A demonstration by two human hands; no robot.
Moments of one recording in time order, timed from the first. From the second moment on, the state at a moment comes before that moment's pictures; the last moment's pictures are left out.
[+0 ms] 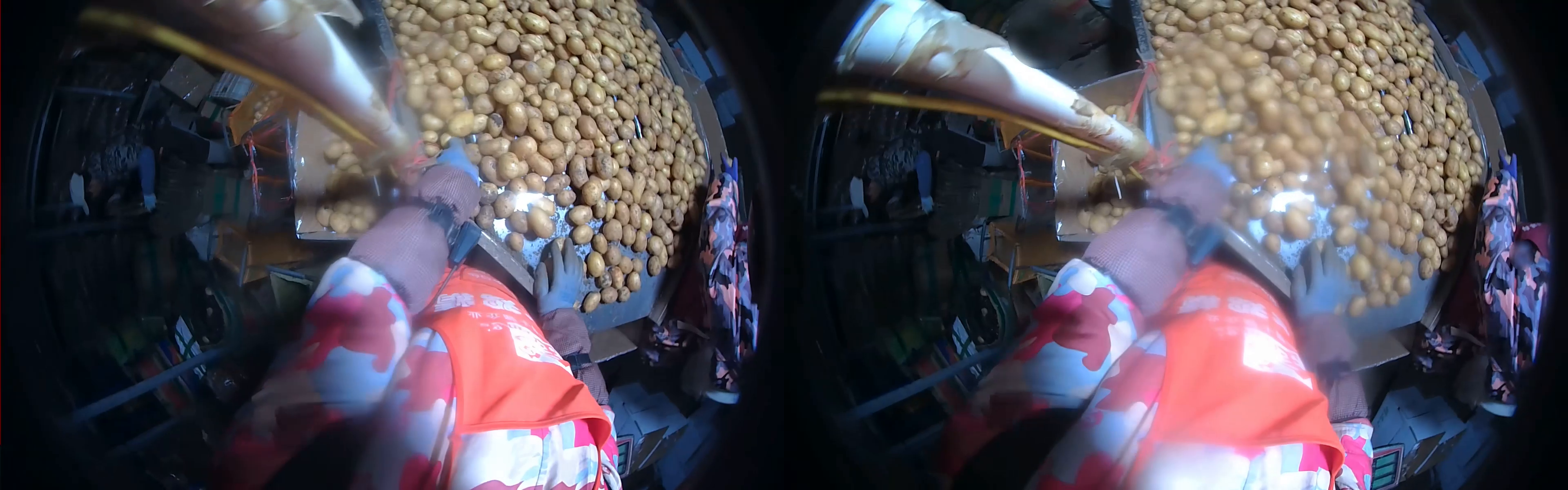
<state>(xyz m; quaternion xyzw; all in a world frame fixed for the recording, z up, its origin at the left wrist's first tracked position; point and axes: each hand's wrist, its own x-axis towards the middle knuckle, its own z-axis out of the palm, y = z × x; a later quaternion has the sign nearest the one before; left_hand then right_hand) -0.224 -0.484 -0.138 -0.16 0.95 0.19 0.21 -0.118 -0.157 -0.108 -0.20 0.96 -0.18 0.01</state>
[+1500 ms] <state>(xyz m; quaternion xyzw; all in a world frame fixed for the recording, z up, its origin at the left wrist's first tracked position) -0.253 -0.334 -0.105 -0.35 0.60 0.63 0.35 -0.369 0.074 -0.165 0.01 1.00 -0.05 -0.06</state>
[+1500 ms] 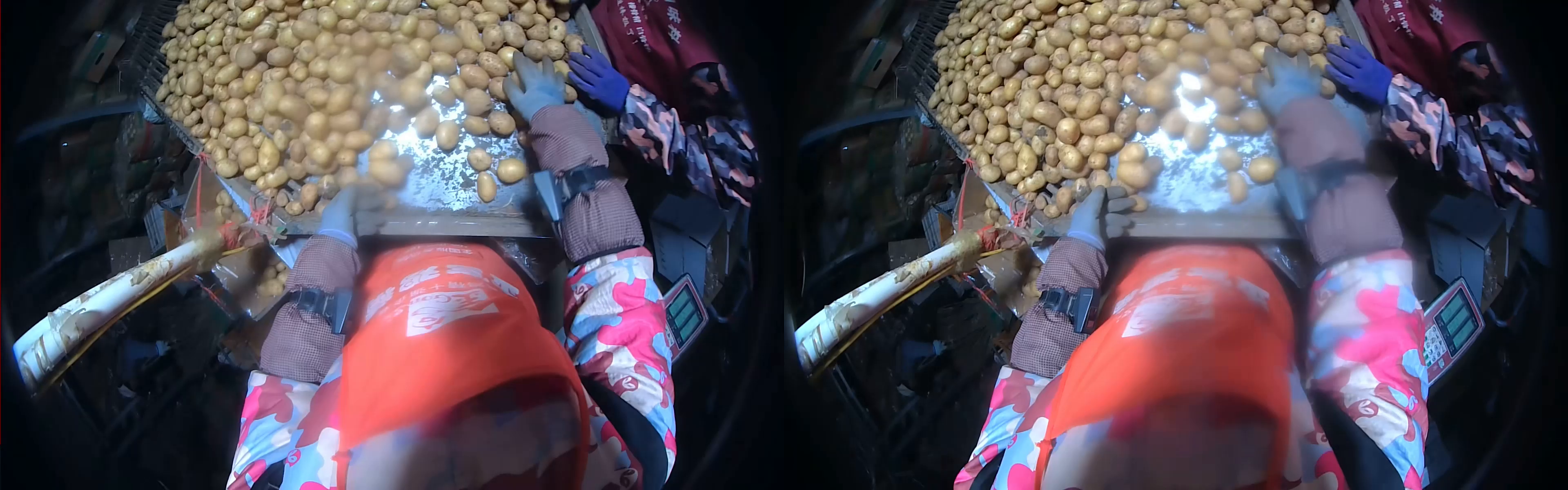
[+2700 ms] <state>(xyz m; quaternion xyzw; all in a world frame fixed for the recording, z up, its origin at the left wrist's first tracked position) -0.222 -0.304 -0.089 -0.44 0.17 0.85 0.22 -0.399 -0.072 -0.103 -0.04 0.89 -0.45 0.02</state>
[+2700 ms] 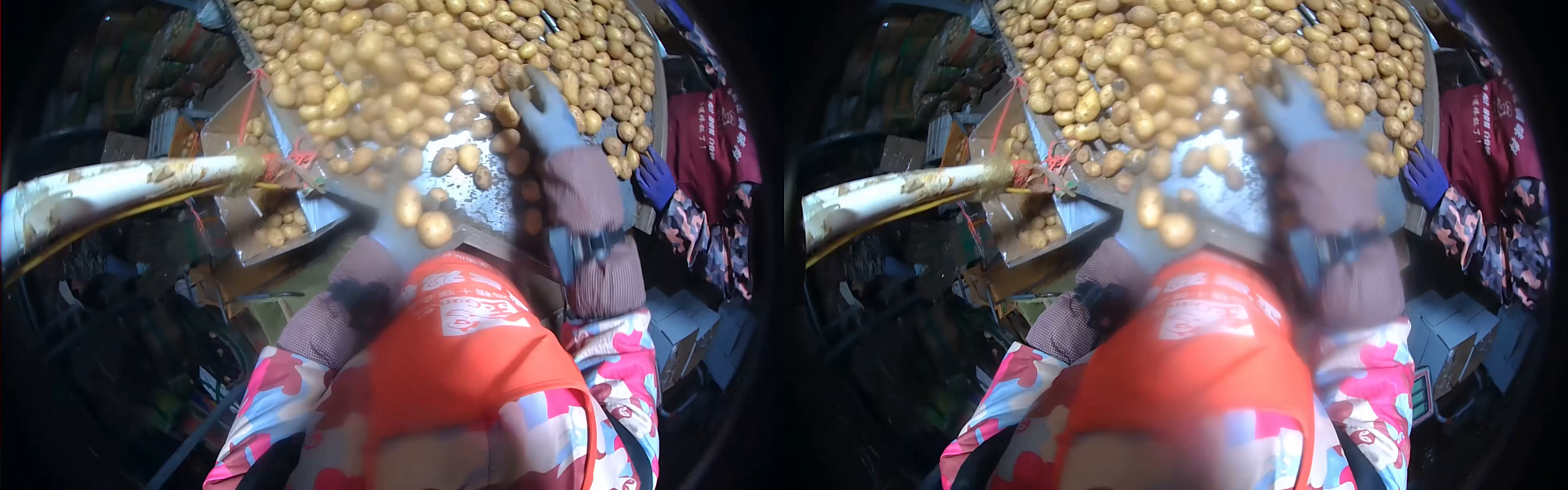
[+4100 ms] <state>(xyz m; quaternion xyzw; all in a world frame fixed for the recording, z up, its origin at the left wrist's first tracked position) -0.190 -0.366 -0.138 -0.29 0.06 0.93 0.23 -0.280 -0.154 -0.085 -0.30 0.82 -0.46 0.15</state>
